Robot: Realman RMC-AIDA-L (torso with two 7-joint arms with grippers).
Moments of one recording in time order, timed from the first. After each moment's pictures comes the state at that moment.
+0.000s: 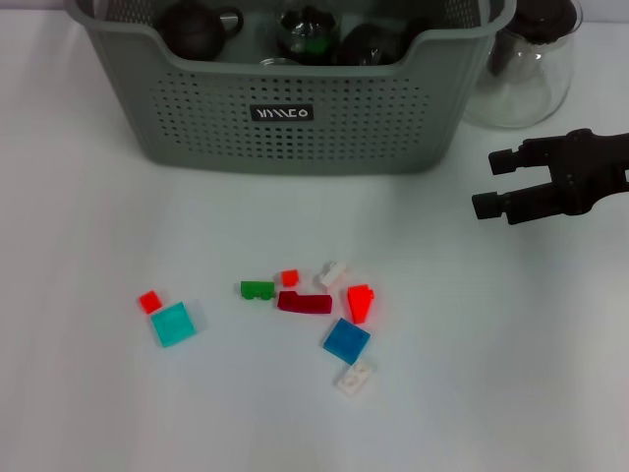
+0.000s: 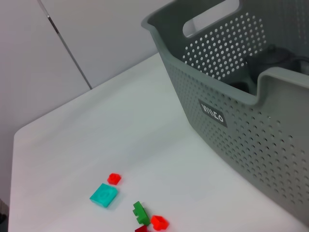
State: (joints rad) left arm -0.85 -2.07 1.01 1.16 2.29 1.21 -2.41; right arm 0.67 1.97 -0.67 -0.70 -2.24 -1.68 1.68
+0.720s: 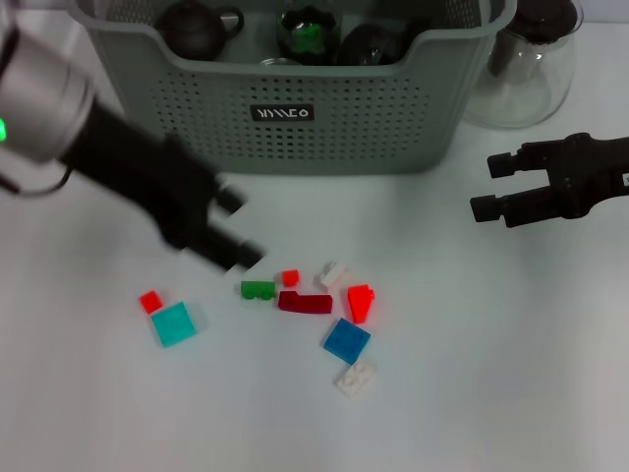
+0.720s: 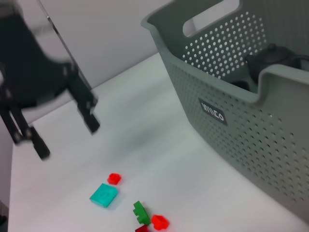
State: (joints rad) left arm -0.60 -2.11 1.07 1.49 2.36 1.94 -2.18; right arm 0.67 1.98 -0.67 -0.69 -2.24 -1.68 1.68
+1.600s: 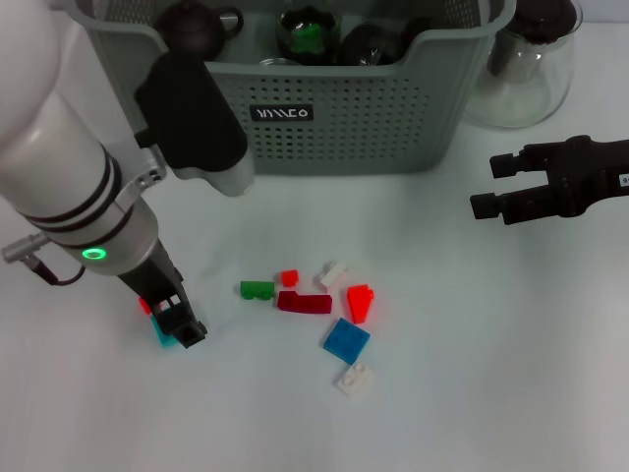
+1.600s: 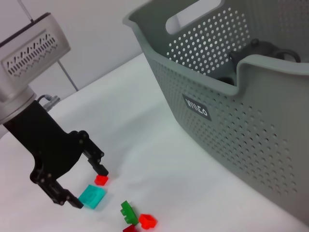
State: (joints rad) left arm -0.46 -2.18 1.62 1.50 2.83 1.67 -2.45; right arm 0.66 1.97 -0.67 -0.66 -2.24 -1.63 1.68
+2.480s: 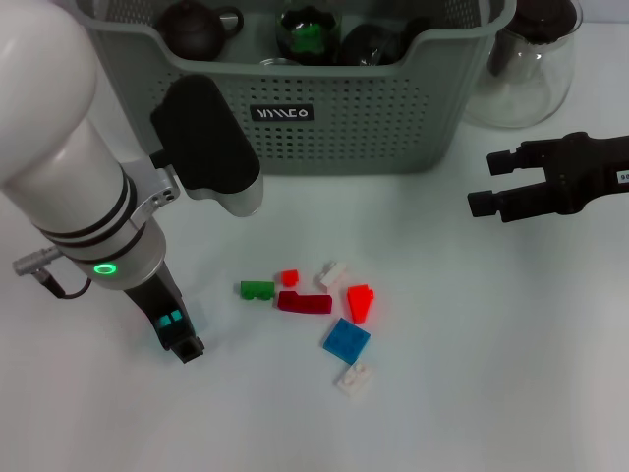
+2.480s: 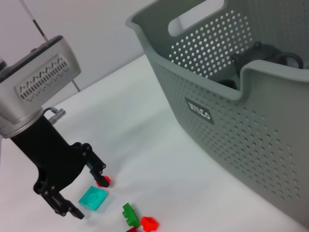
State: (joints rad) left arm -0.47 -2.18 1.67 1.44 2.85 1.65 -2.48; right arm 0.67 1.97 -0.67 -0.66 -2.24 -1.63 1.67
